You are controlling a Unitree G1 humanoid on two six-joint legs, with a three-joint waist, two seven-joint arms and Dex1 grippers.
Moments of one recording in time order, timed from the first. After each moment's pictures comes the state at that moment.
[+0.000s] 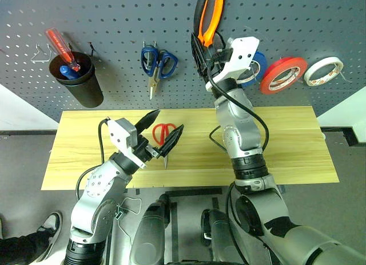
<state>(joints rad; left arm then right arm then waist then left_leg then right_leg) -0.06 0.26 -0.01 -0.52 -0.51 0.25 -0.49 -0.82 0.04 -0.01 0.19 0.22 -0.02 0.15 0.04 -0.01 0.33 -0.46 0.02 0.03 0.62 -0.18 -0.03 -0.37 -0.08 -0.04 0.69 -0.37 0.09</state>
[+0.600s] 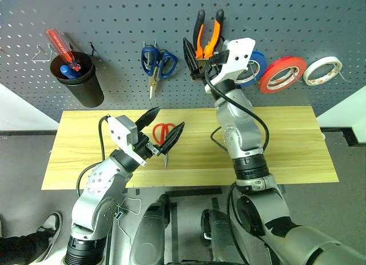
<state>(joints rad) -0.08 0.26 -0.01 -0.51 -0.51 0.25 -0.50 -0.82 0.02 -0.01 0.19 0.20 0.00 0.17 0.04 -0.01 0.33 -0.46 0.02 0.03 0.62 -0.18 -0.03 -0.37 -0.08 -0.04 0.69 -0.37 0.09</state>
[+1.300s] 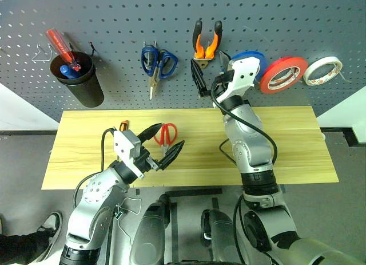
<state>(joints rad) 0.00 0.31 -0.03 -0.48 -0.48 0.23 -0.58 -0.65 -0.02 0.01 -0.01 0.18 0.12 0.18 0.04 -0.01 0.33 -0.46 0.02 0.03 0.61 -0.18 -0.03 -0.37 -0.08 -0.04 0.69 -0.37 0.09</state>
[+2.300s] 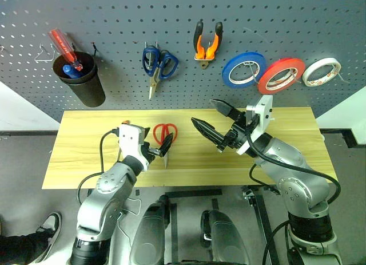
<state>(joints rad) -0.10 0.15 -0.04 -0.37 -0.35 0.63 -0.08 -0.29 -0.35 0.00 -0.51 0.61 0.57 0.51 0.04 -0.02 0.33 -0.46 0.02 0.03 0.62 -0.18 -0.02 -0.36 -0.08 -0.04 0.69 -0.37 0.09</state>
